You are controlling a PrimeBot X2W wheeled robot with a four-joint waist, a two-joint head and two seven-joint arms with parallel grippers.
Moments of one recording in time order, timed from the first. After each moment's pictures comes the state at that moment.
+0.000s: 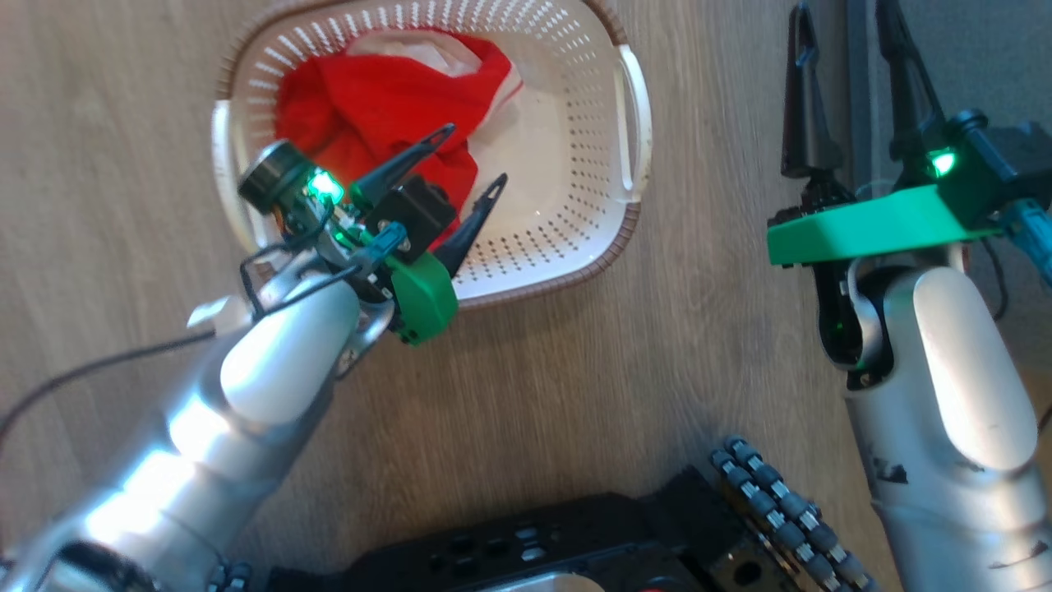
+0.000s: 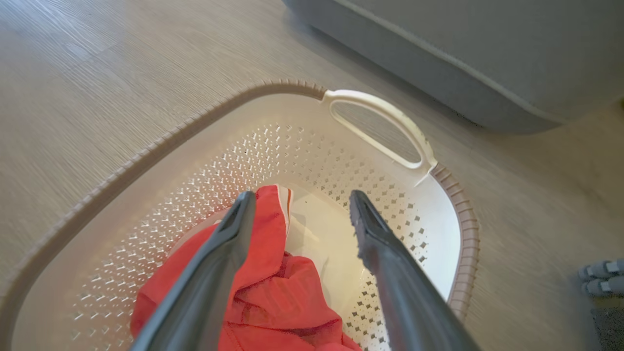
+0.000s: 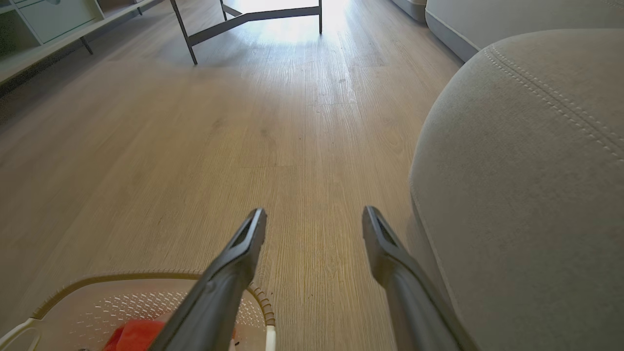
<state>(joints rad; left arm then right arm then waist) -0.80 0.20 -0.80 0.63 -0.16 -0.13 -0.26 -0.53 -0.05 0.14 0.09 0.24 0.12 -0.26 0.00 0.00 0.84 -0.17</state>
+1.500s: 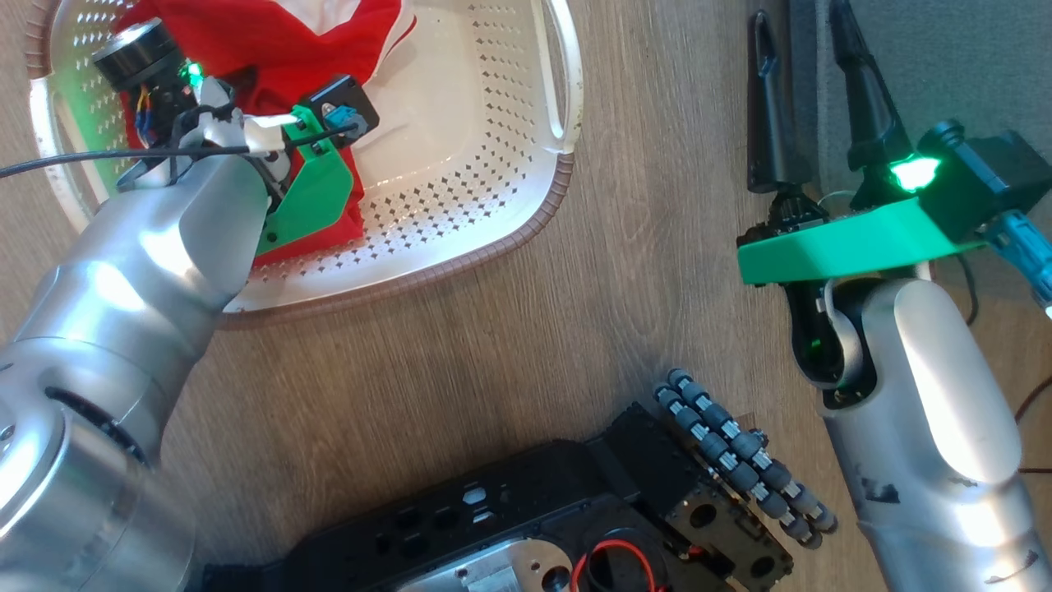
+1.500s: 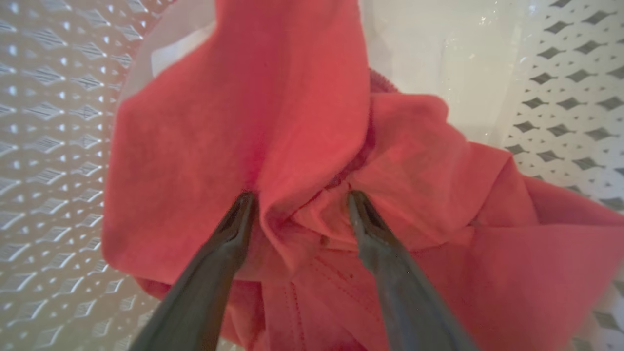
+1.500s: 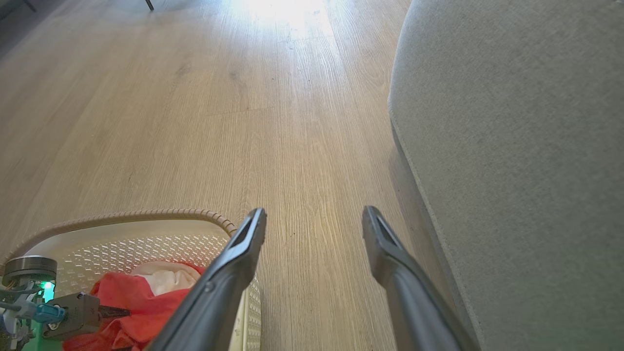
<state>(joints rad) -1.21 0.15 -1.16 1.28 -0.05 -0.12 0.05 -0.51 -0.05 0.22 0.04 0.36 0.12 -0.26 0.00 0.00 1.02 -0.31</state>
